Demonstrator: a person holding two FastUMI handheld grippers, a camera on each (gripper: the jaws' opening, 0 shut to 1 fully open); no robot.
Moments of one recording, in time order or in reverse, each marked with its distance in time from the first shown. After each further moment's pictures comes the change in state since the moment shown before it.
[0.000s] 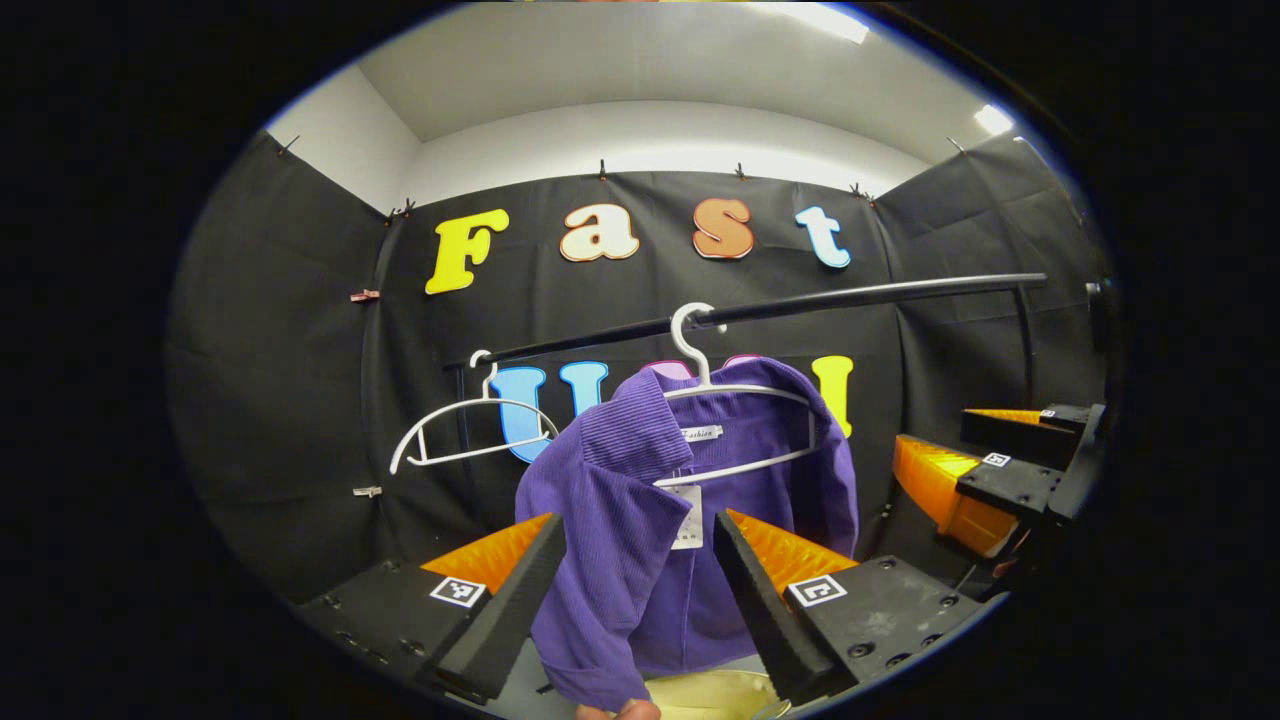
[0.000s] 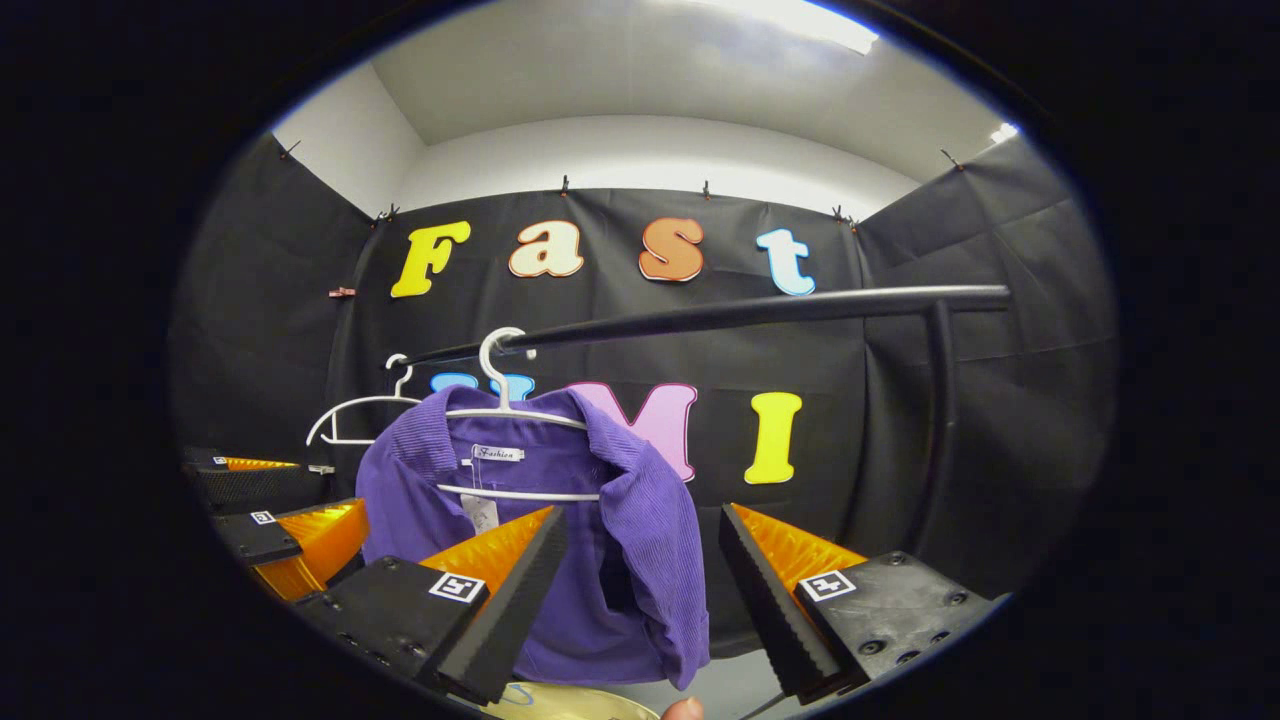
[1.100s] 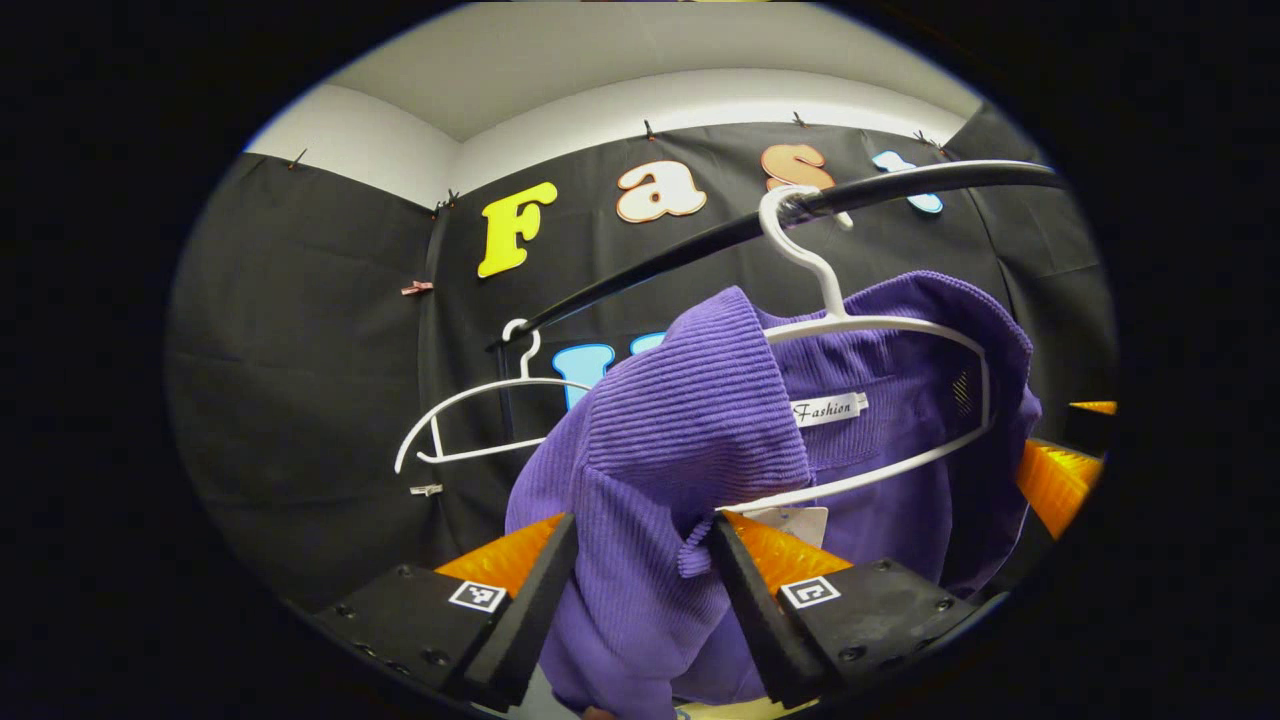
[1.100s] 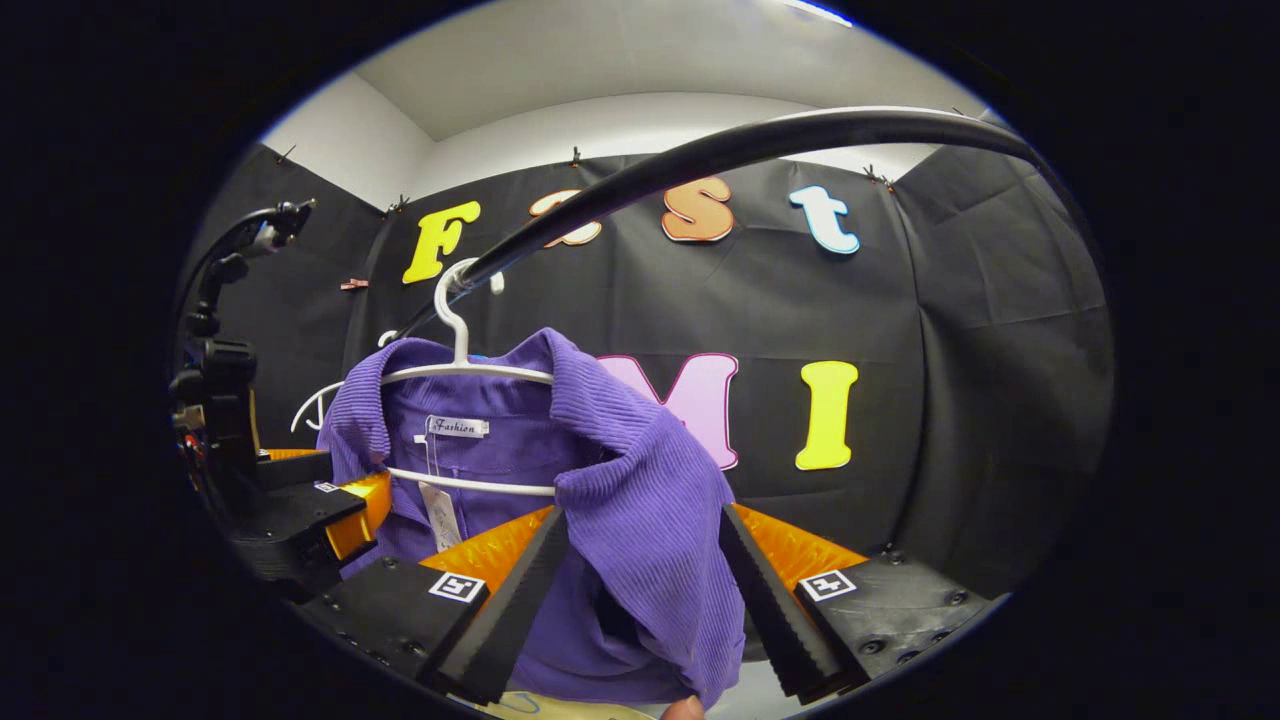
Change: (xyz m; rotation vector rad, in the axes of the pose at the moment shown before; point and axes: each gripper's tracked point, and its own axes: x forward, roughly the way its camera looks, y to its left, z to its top) left arm 0.124 0.043 -0.037 0.060 0.048 0.279; right arm 0.092 0.008 -0.049 0.039 0.037 0.116
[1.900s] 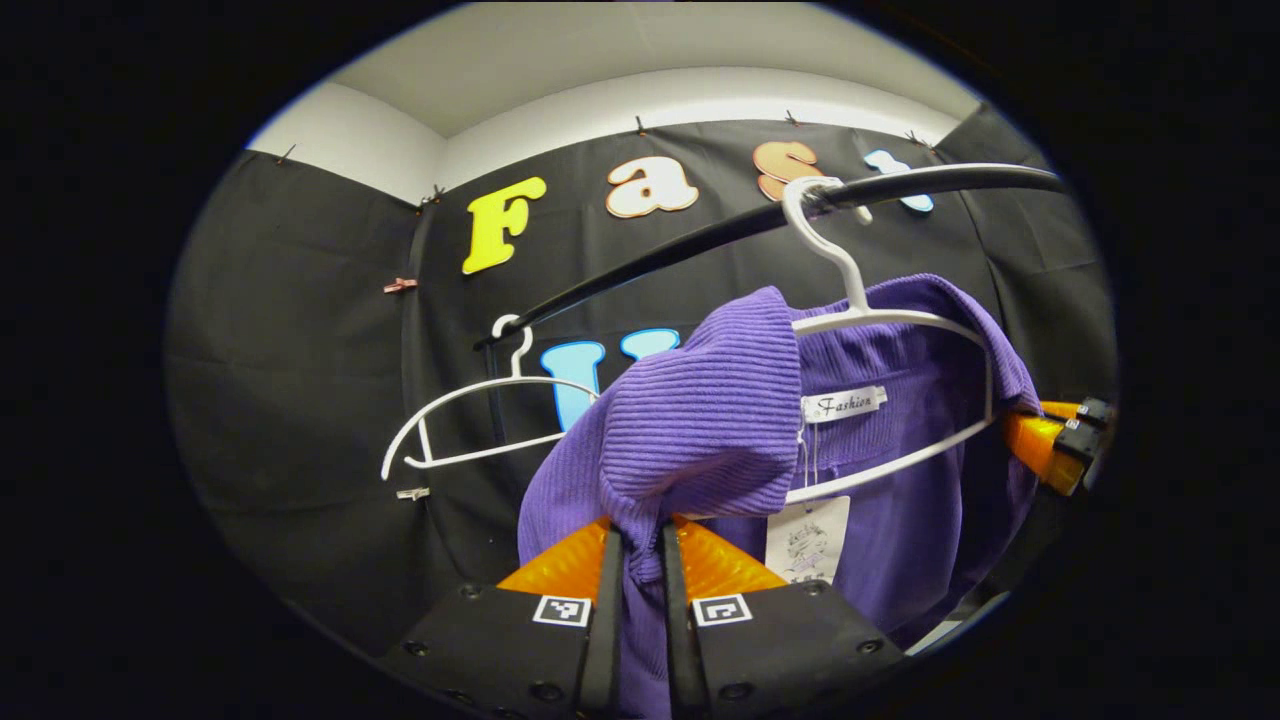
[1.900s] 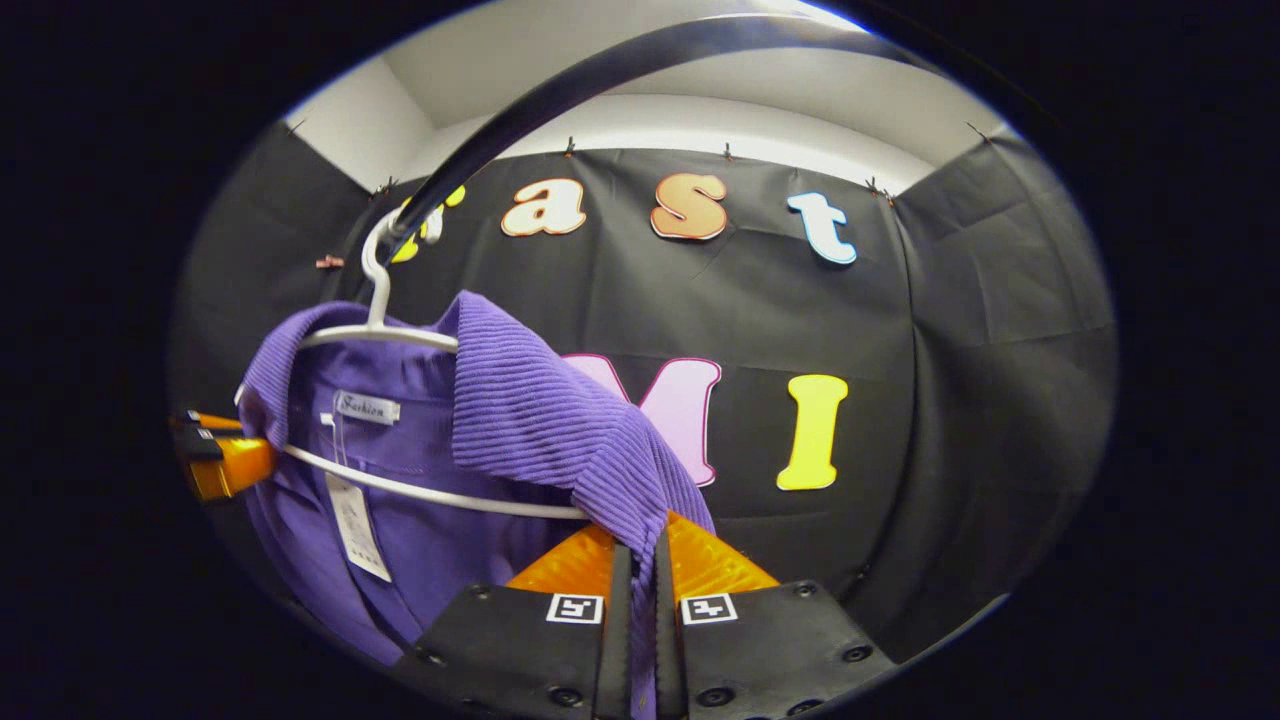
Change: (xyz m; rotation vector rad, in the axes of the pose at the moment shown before) left arm 0.017 0.004 -0.007 0.022 0.022 -0.094; right arm 0.055 -0.033 -0.009 -0.048 -0.042 -0.070
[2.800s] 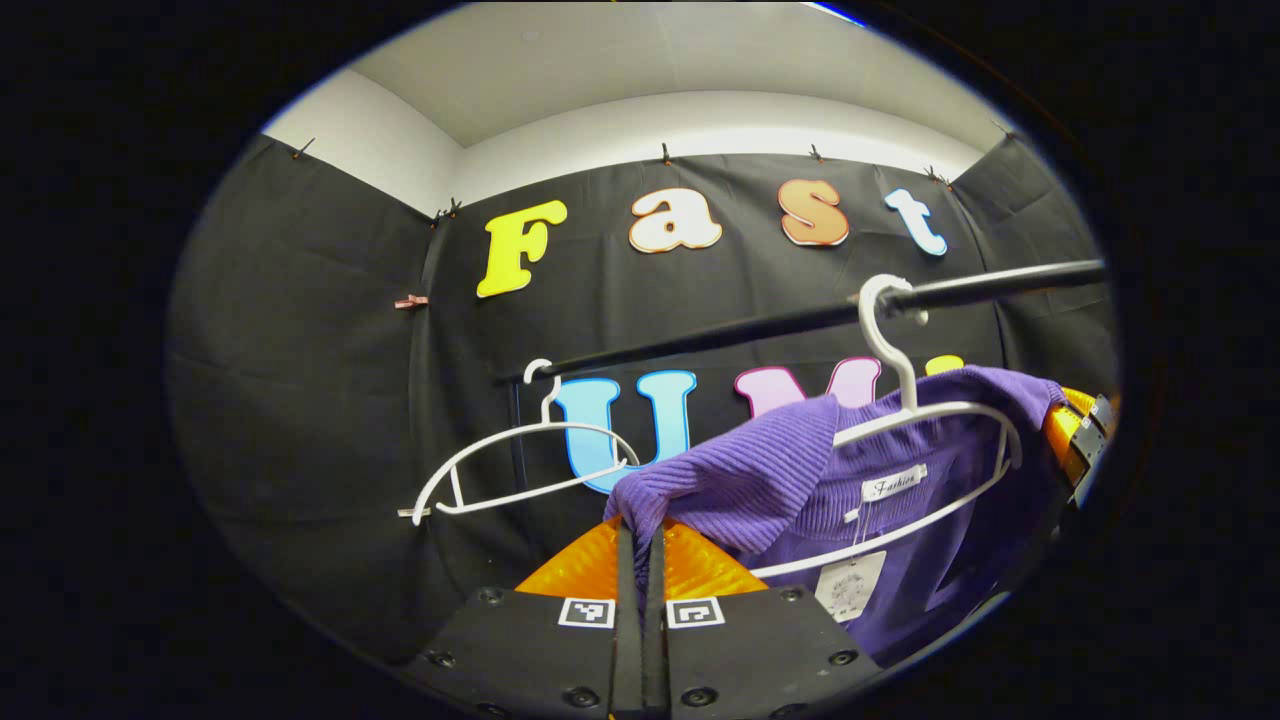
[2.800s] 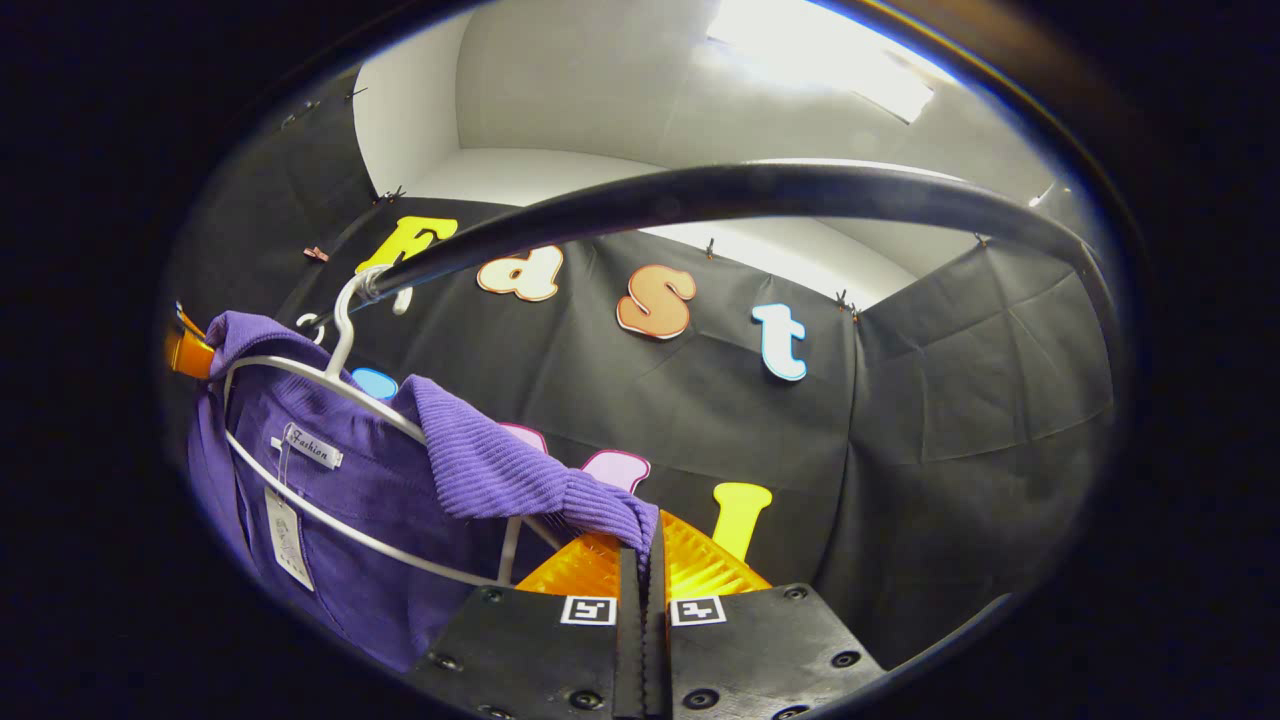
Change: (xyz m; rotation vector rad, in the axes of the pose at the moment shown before) left arm -0.010 0.049 0.071 -0.074 -0.107 0.007; right arm 0.000 -0.043 0.088 -0.222 -0.291 -0.174
